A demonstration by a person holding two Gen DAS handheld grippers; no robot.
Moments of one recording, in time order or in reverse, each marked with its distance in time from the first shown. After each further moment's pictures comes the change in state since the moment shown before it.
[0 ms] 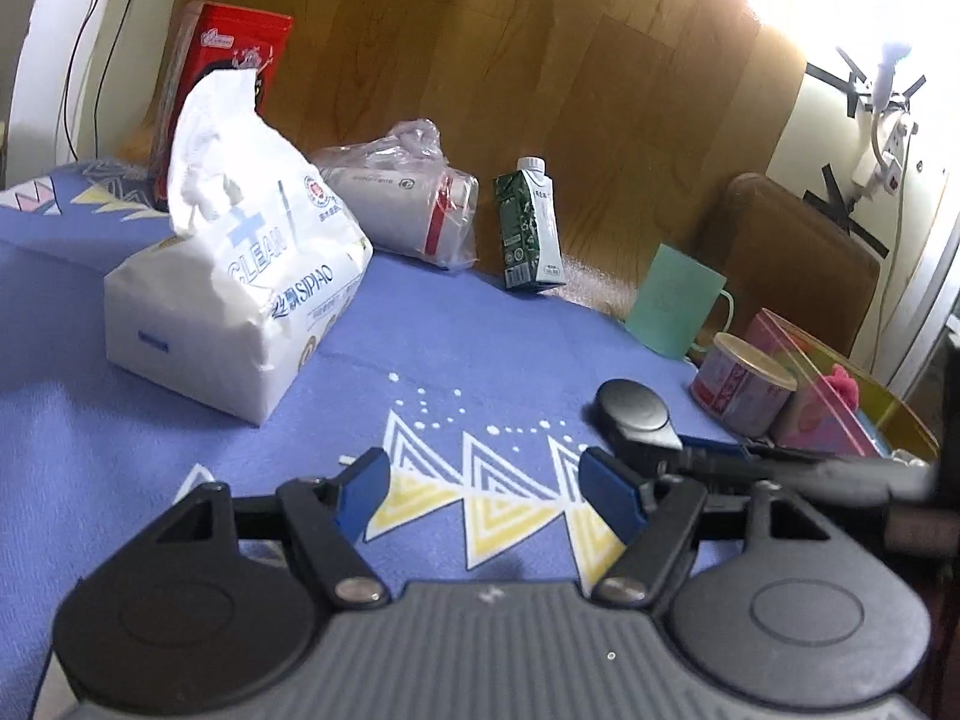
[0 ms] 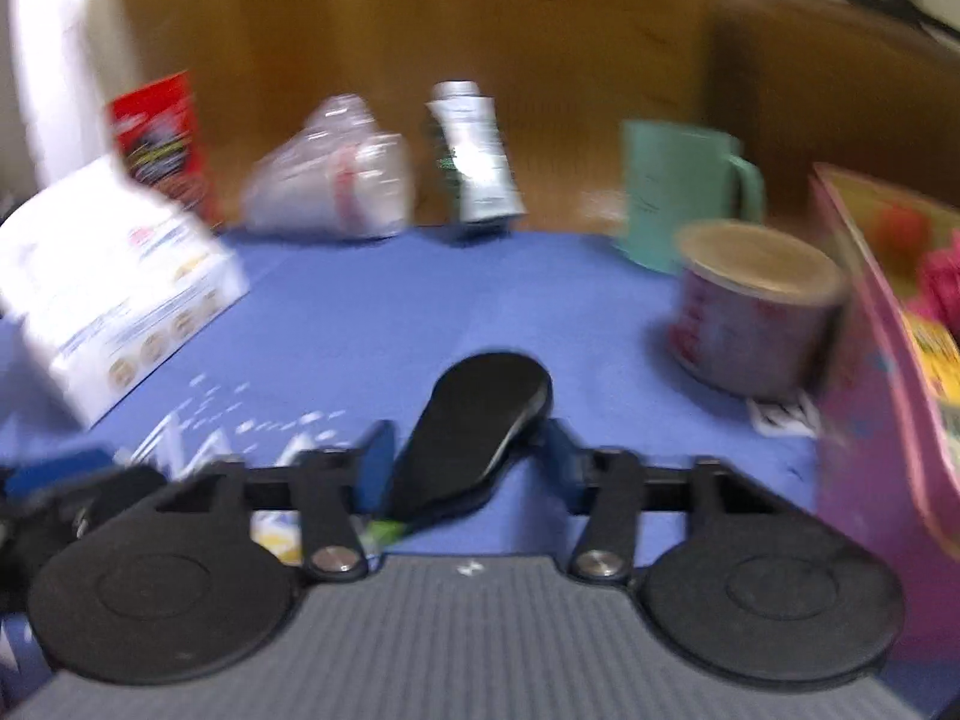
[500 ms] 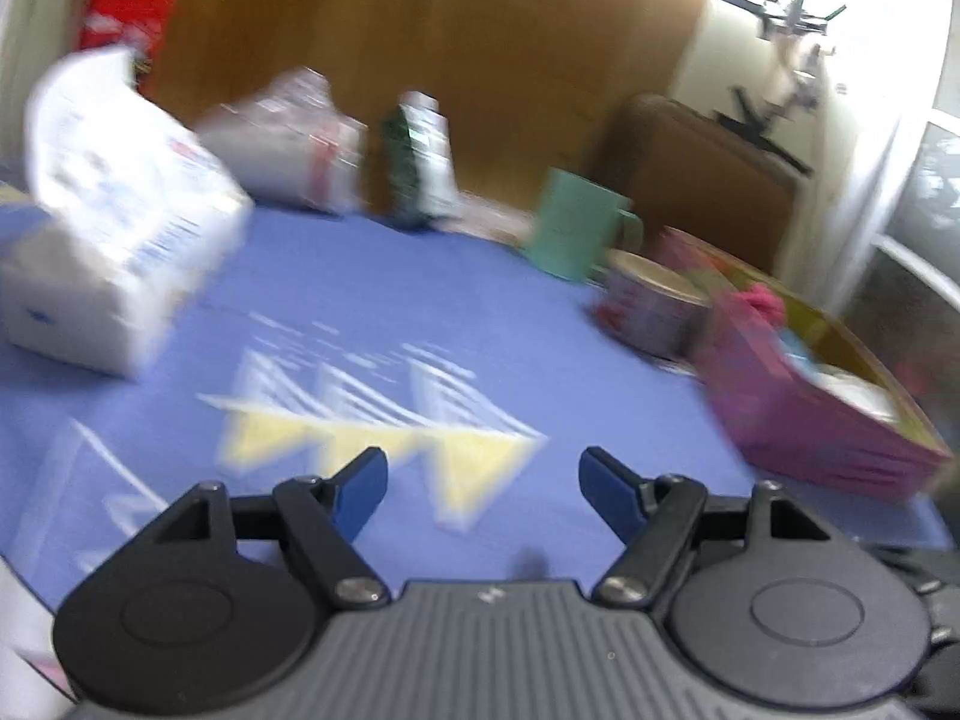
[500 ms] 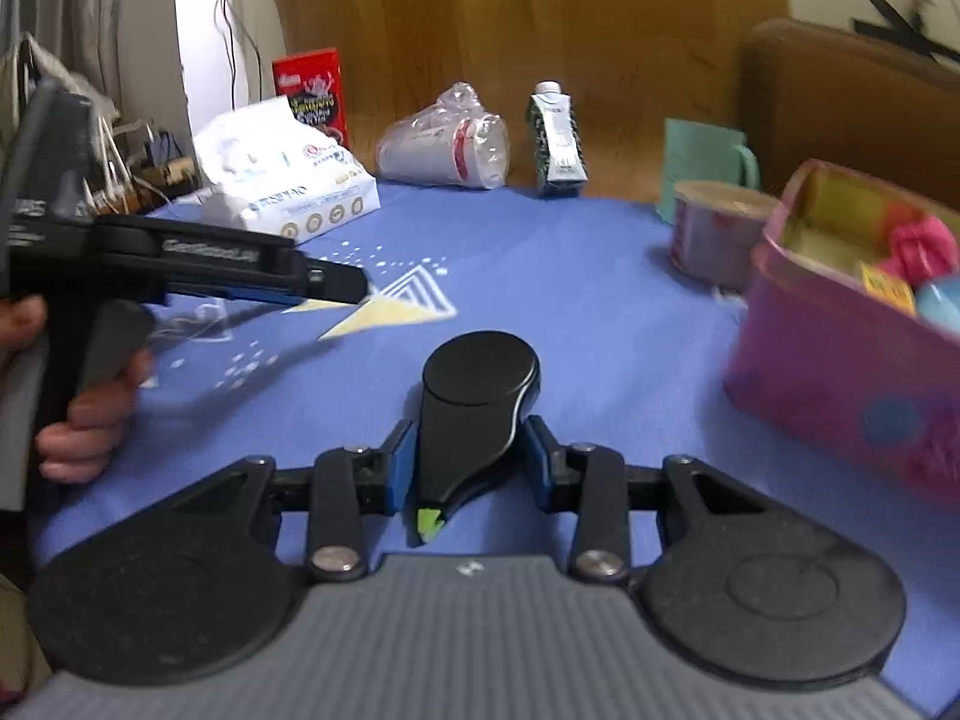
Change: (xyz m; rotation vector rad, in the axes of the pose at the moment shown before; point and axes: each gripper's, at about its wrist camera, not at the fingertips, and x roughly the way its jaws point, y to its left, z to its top) left arm -0.002 -0.046 -0.015 0.086 0.147 -0.173; right arm -0.115 -0.031 -0.085 -0.024 -0.033 0.163
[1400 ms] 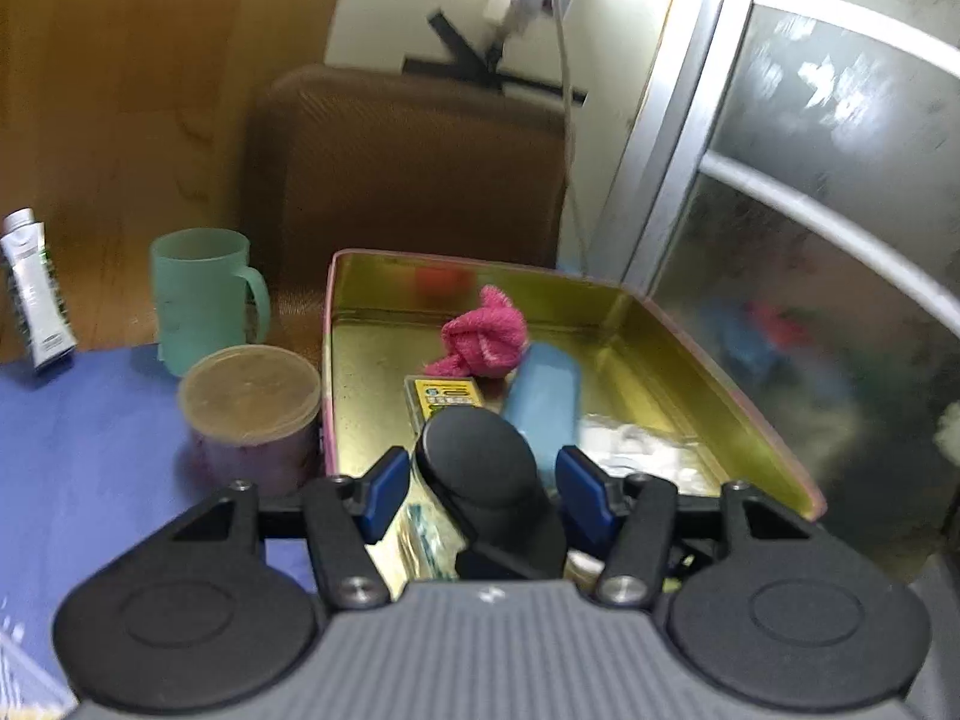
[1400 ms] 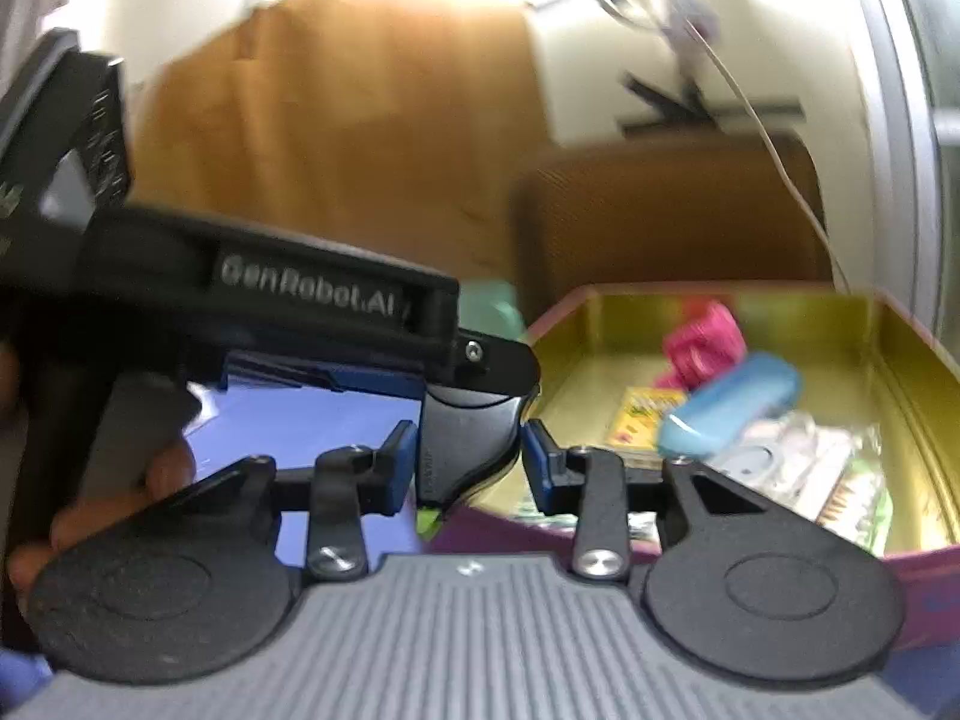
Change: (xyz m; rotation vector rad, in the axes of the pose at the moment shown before) left arm 0.122 -0.209 0.083 0.290 0.092 -0.177; right arm -0.025 -0.122 0.063 0.218 -0.246 -0.214
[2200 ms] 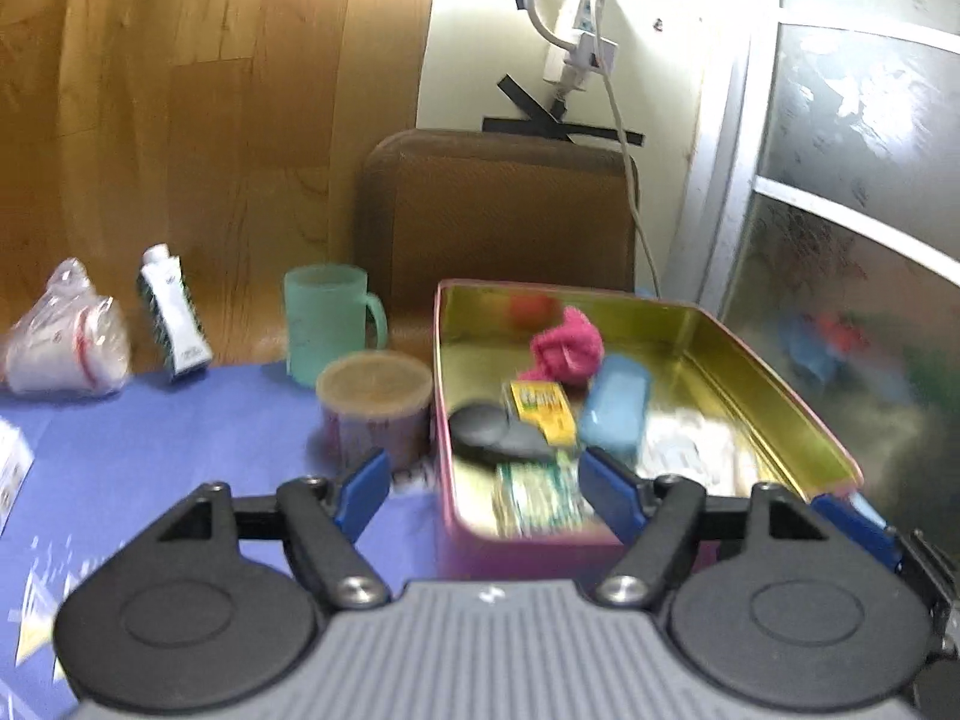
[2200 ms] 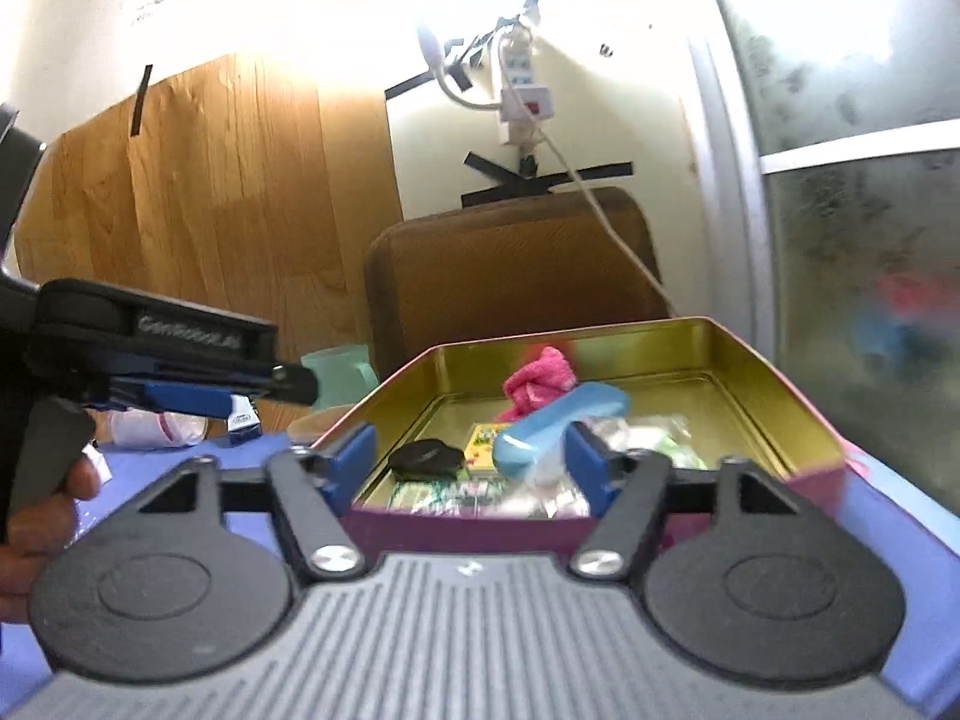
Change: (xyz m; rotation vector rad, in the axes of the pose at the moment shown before) left arm -0.086 -0.016 -0.047 0.015 -0.106 0.199; right arm -0.087 -0.001 -0.044 0.040 -0.226 -0.257
